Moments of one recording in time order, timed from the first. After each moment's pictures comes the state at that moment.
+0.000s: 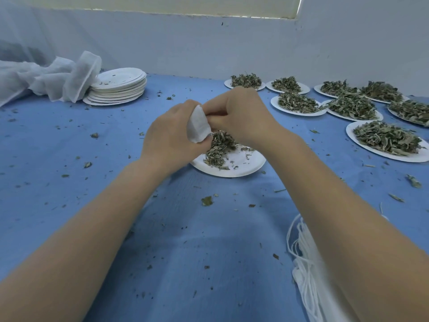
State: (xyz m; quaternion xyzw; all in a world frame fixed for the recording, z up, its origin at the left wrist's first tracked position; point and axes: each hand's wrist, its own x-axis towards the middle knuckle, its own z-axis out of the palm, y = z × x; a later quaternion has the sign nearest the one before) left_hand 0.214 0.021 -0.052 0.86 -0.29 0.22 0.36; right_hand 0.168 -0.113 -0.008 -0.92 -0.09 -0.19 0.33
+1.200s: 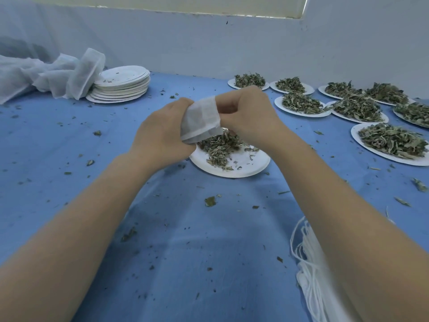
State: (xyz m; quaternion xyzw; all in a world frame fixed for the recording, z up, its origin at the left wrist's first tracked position) left_hand 0.231 0.040 -0.049 0.88 -0.31 0.21 0.29; right_hand 0.169 -0.116 -0.012 -0.88 -0.07 -0.19 0.42
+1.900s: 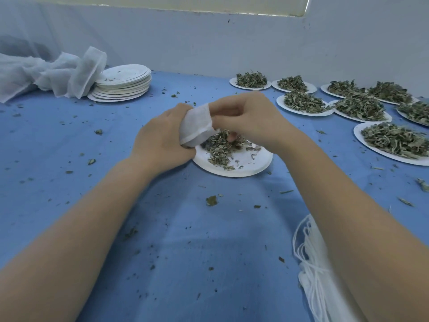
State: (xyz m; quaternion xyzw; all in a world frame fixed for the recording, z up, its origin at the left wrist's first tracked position) left_hand 0.232 0.043 -0.059 0.90 -0.28 0.19 0.28; right_hand 0.167 -0.124 -0.014 -0.87 -0.07 -0.11 0.47
